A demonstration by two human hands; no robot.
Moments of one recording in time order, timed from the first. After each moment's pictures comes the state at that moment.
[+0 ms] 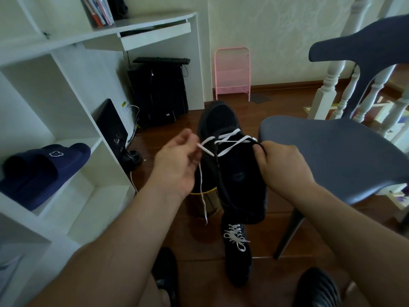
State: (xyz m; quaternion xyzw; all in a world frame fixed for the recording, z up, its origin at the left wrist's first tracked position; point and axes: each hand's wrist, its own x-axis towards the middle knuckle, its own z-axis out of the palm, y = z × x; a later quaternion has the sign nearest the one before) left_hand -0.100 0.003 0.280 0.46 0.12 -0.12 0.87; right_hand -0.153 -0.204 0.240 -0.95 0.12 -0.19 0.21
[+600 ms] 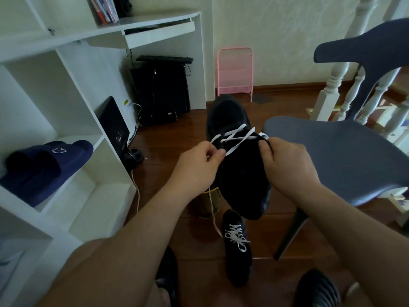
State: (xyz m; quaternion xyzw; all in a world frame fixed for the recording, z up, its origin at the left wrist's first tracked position) left_hand -0.098 0.007 0.259 0.88 -0.18 -0.06 0.42; right_hand -0.155 -0.200 0.246 -0.94 0.11 -0.24 0.22
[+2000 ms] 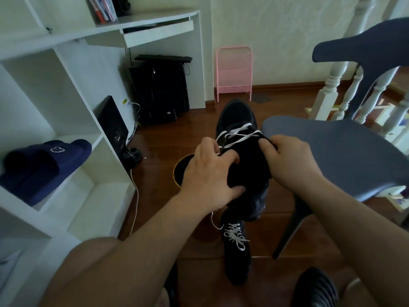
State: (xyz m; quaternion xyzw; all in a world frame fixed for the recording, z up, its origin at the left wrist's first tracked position) left_hand -0.118 -0.012 0.243 0.93 -0.32 0.11 0.16; right_hand -0.161 -0.203 0.262 -0.93 0.11 -0.20 0.29
